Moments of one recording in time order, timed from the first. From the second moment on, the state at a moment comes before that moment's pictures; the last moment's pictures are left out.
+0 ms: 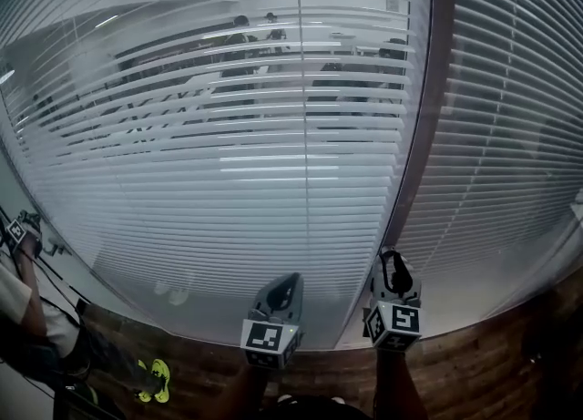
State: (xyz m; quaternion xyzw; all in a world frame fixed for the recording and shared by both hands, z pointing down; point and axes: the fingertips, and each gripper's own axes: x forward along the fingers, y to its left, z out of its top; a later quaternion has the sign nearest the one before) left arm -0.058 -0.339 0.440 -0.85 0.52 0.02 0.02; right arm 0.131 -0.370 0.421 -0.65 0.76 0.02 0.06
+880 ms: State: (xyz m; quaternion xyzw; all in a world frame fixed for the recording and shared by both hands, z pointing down) left arm -0.050 -0.338 0.472 -0.85 0.53 -0.01 -0.01; right arm 0.130 -0.371 0.436 -0.63 0.76 0.14 -0.08
